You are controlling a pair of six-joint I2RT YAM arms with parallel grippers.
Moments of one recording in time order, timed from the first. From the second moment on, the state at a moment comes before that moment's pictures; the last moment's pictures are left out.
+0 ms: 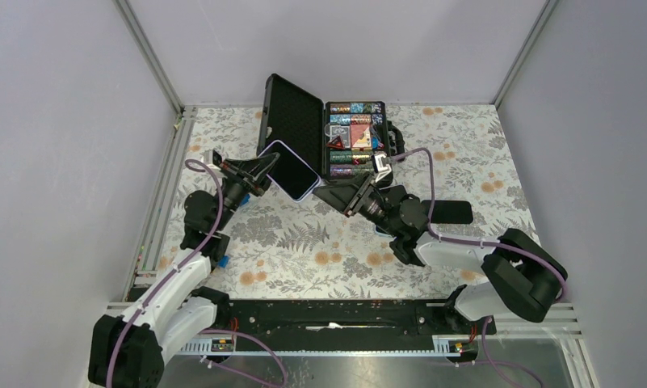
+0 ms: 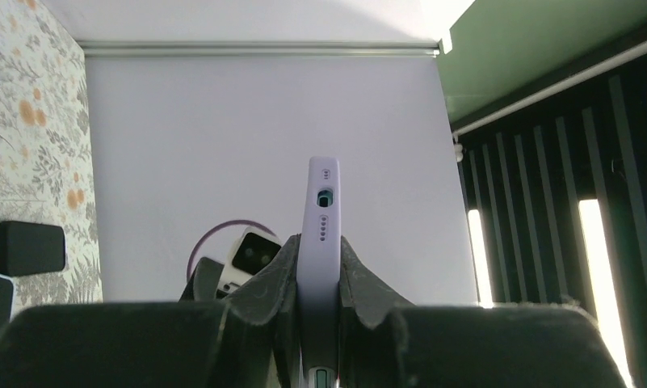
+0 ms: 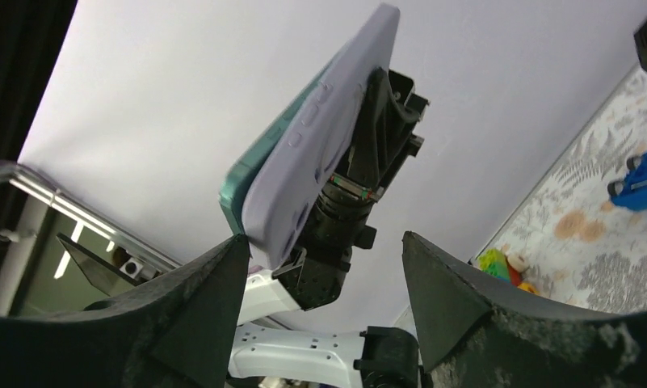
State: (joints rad) left arm -0.29 0.90 0.45 0.73 0.30 -1.79; right arm 0.83 1.42 0.55 1.26 -0.20 1.27
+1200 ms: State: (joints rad) left arm -0.28 0.85 0.41 0.75 0.26 -1.81; right arm 0.84 1.46 0.73 1.10 -0.21 1.19
